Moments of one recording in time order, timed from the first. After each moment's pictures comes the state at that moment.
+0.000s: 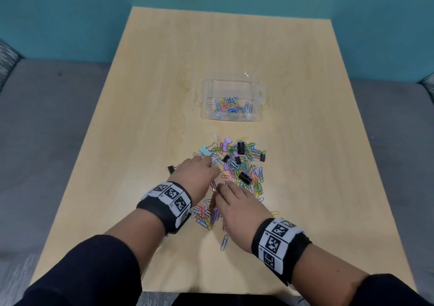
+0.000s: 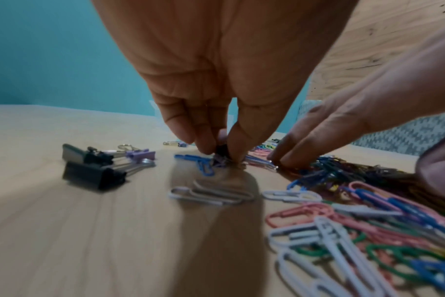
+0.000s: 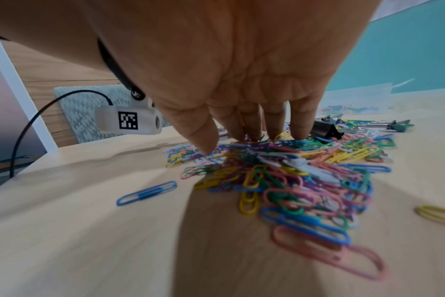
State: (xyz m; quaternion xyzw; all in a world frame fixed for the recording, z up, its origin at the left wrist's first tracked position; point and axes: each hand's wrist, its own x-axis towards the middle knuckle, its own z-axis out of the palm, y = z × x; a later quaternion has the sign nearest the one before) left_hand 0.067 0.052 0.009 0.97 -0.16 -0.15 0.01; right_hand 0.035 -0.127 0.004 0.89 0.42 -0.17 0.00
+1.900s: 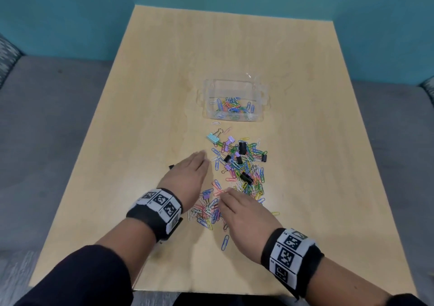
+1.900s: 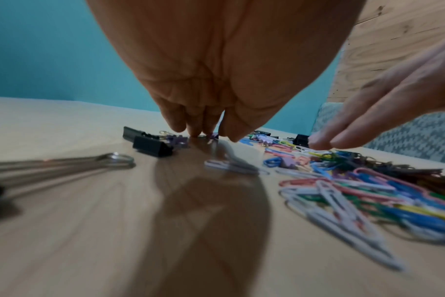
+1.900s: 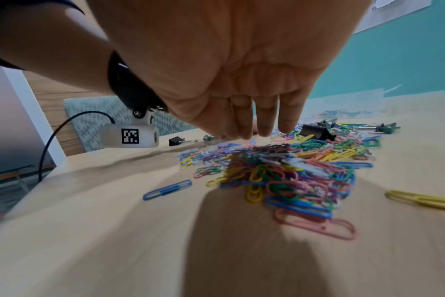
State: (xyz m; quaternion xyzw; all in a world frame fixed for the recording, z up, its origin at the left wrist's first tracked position) left_hand 0.048 0.072 -0.010 0.98 -0.14 -0.17 0.00; right_hand 0.025 -0.141 0.004 0.88 0.45 -0.15 -0.05
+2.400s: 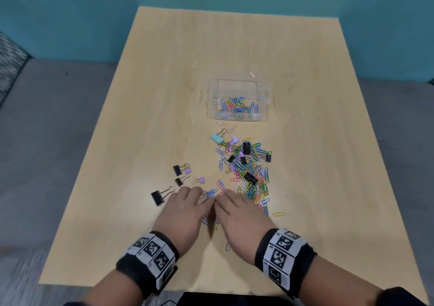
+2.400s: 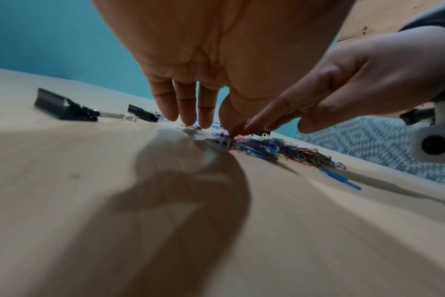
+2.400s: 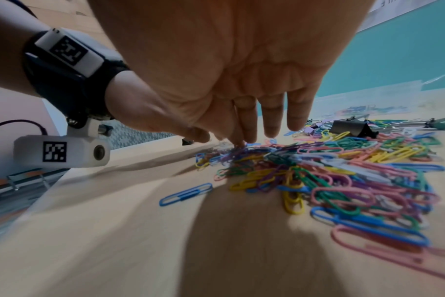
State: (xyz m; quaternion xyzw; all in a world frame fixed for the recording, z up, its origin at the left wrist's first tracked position) left_hand -0.028 0.060 -0.005 0.99 -0.11 -0.10 0.09; right_hand 0.021 -0.122 0.013 0.87 0.46 -0.15 -0.01
